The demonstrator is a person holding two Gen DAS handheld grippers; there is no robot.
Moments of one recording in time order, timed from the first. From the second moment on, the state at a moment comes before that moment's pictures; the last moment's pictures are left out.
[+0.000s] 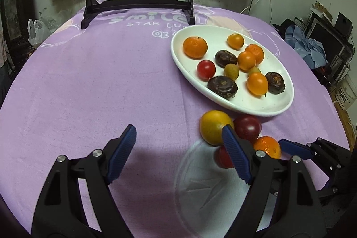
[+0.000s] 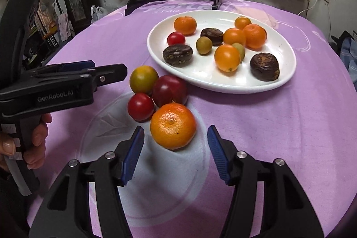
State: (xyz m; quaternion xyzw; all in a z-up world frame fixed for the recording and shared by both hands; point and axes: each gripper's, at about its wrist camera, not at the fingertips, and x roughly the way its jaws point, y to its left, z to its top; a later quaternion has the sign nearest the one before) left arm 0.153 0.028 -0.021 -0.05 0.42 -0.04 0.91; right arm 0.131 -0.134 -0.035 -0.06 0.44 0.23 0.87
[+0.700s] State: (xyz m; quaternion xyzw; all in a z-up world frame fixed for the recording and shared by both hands) left arm 0.142 -0.006 -0.027 -0.01 0.42 -0.09 0.90; right arm 0.144 -0.200 -0.022 0.05 0.43 0.20 0.88
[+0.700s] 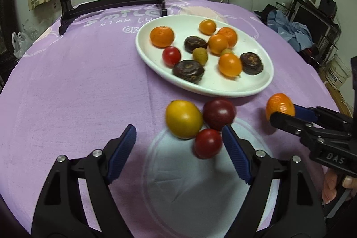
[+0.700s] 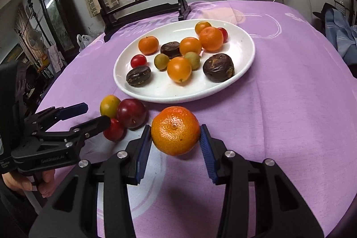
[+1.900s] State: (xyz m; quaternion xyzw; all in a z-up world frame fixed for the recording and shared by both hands) left arm 0.130 -0.037 -0.043 0.02 0.44 -0.14 0.89; right arm 0.141 -0.201 -0.019 0.05 0.42 0.21 0.88
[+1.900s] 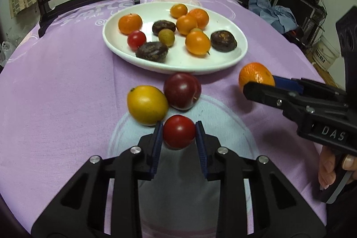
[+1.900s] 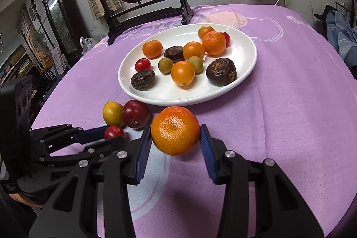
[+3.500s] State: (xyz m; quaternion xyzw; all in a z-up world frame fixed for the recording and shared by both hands) left arm 0.226 -0.010 0.025 -0.04 0.38 -0.03 0.92; right arm 0.210 -0.212 0.024 0.07 0.36 0.19 0.91
